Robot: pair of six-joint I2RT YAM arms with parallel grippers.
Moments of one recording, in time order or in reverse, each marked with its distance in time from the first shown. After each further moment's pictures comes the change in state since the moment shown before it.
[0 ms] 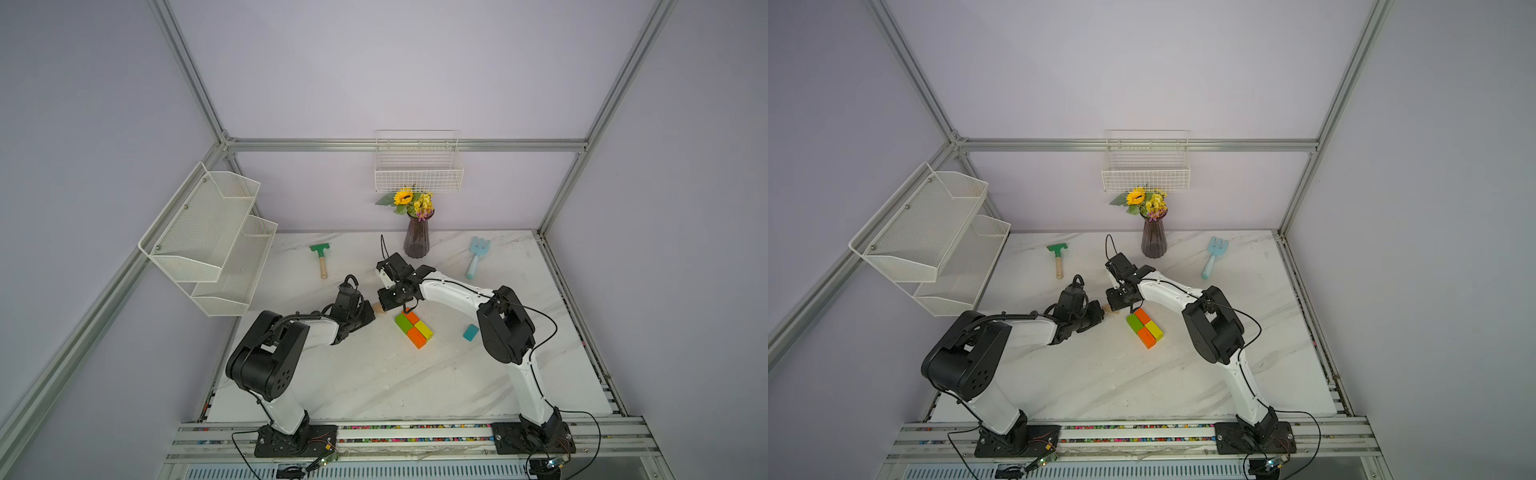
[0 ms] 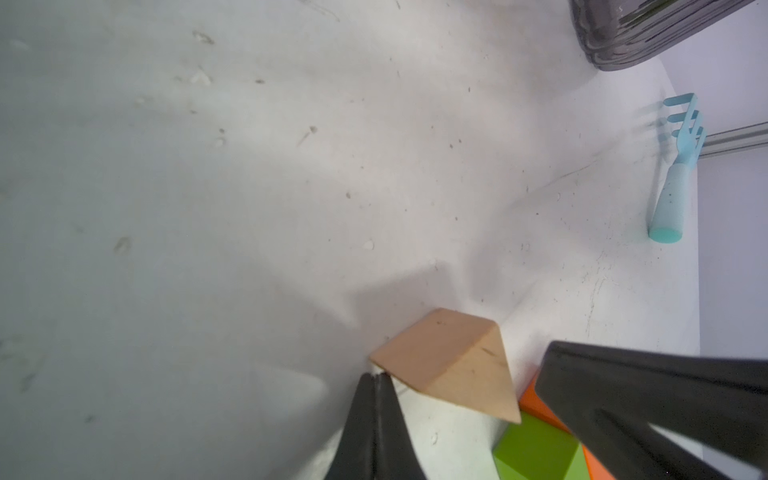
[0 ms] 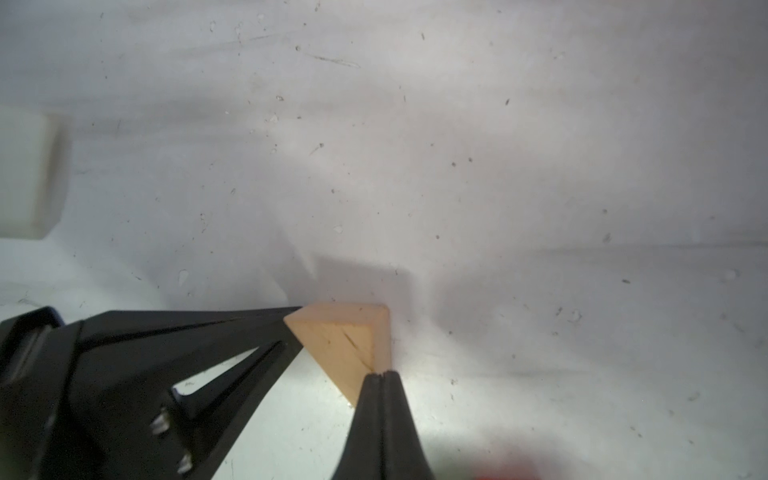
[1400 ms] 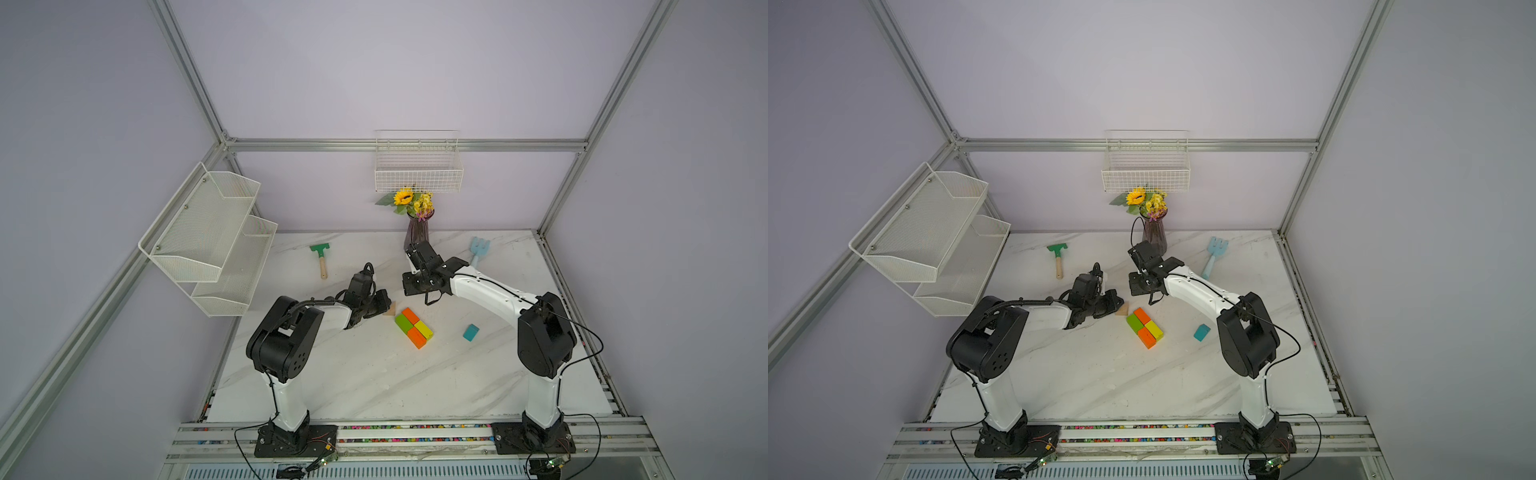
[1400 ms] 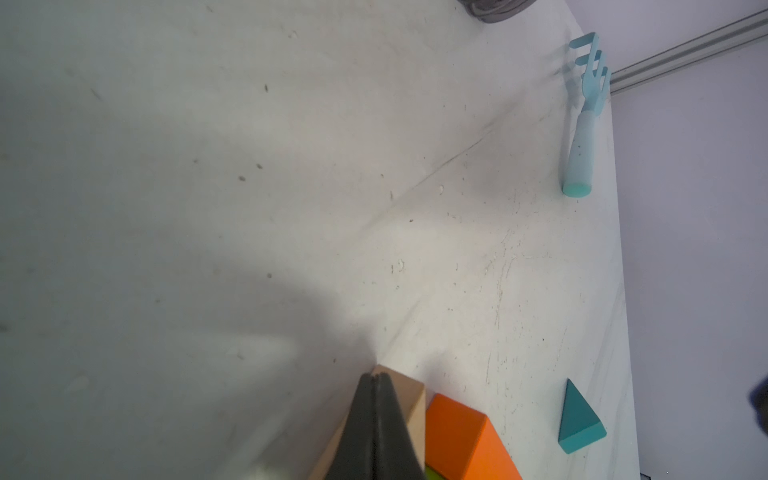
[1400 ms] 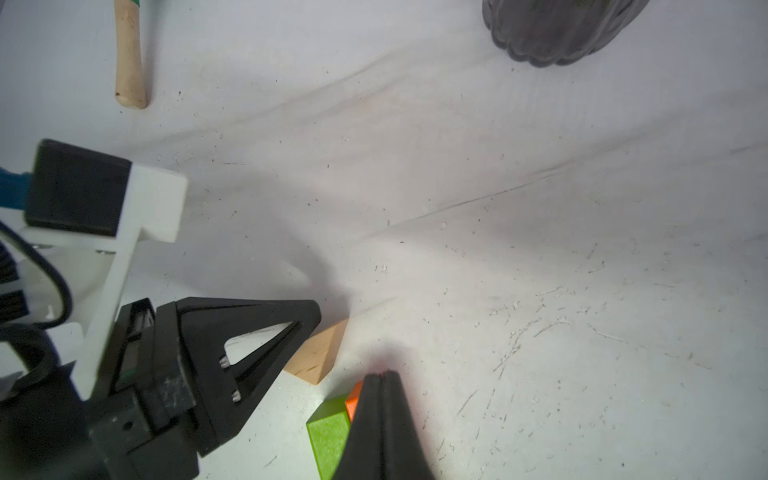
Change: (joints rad) left arm -0.045 0.140 0.203 -0.002 0.168 0.076; right arm -0.094 -0.271 -0.187 0.000 0.186 0.111
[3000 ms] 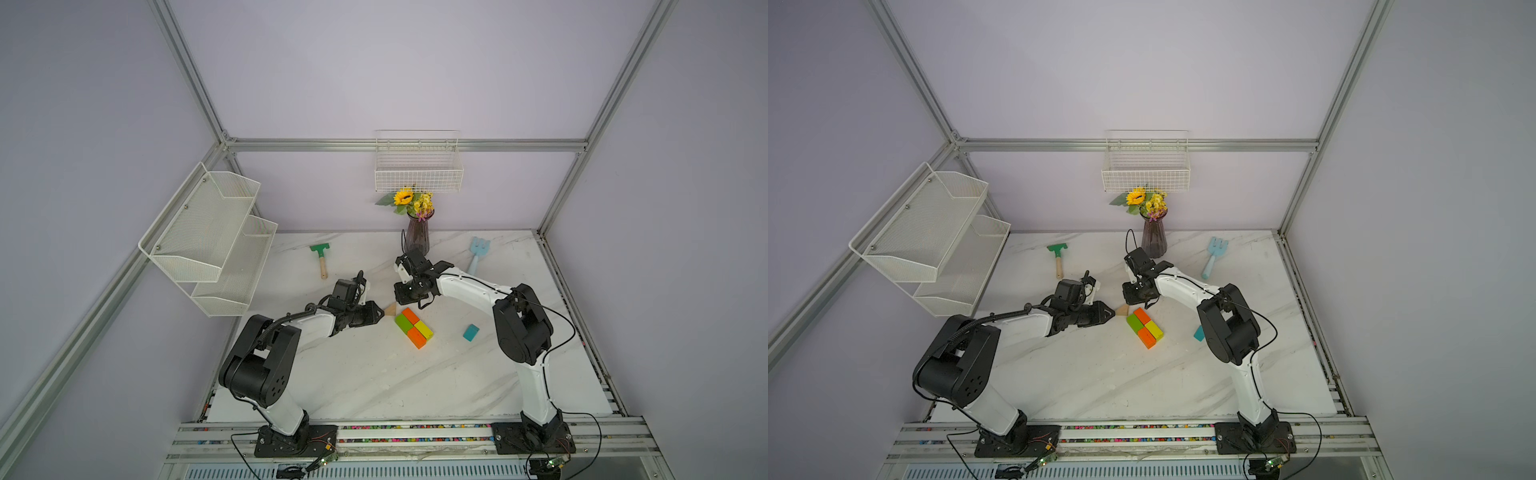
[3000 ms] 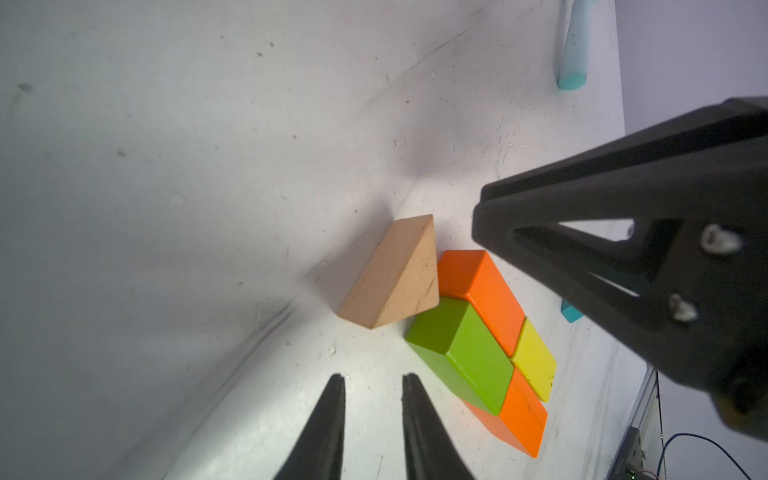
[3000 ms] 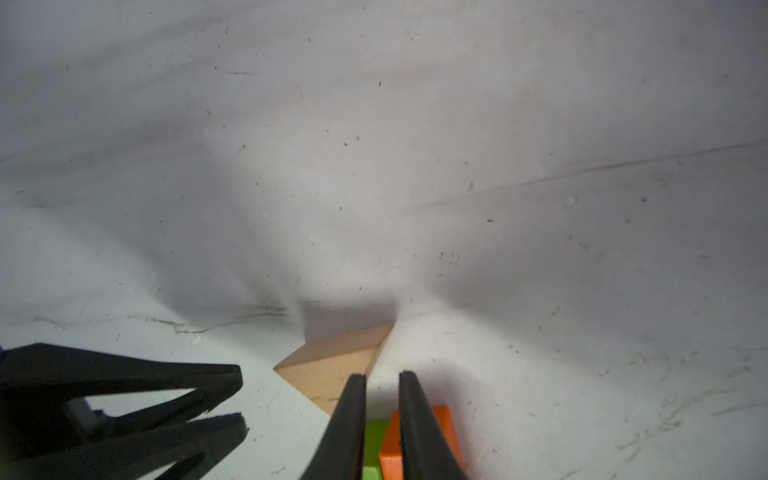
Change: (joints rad) left arm 0.074 -0.199 -0.113 -0.200 0.150 0.211; right arm -0.007 0.174 0.069 0.002 -0.229 -0.056
